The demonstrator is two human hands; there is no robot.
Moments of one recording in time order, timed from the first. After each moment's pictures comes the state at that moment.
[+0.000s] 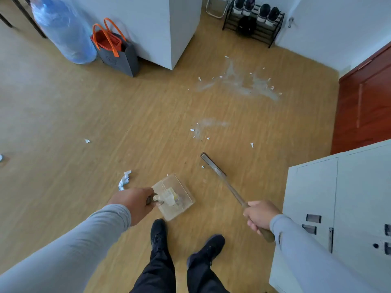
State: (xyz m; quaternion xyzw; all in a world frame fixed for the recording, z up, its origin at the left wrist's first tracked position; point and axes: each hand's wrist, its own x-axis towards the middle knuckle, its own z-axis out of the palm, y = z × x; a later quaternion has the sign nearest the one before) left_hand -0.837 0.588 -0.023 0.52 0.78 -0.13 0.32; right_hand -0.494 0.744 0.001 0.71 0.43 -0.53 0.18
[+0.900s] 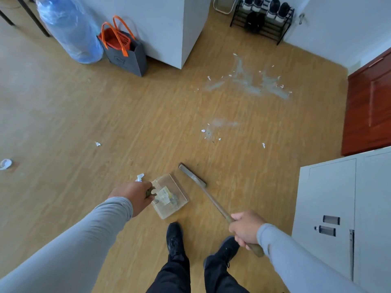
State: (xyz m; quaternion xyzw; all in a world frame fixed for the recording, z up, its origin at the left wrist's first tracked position) left_hand -0.960 0.589 -0.044 0.53 0.78 -0.16 0.31; right_hand -0.632 0.686 0.003 0.63 0.46 -0.55 0.28
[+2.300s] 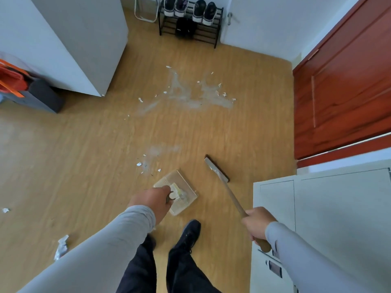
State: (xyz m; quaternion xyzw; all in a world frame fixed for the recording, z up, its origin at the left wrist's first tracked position) left_hand -0.646 1.024 -0.065 0.61 0.72 -0.13 0.30; right_hand -0.338 1.073 -0.019 0.71 0.44 -0.49 0.23
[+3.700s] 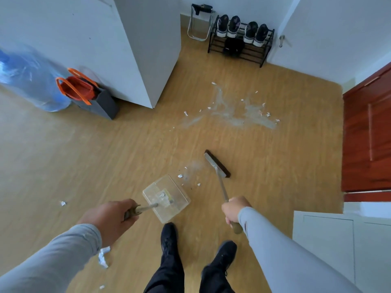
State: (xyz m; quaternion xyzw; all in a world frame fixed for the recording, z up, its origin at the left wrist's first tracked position) left_hand -0.935 0.938 0.001 0.52 0.79 -0.11 0.31; right_hand -0.623 1.114 -0.034 0.69 0.46 -0.51 0.22
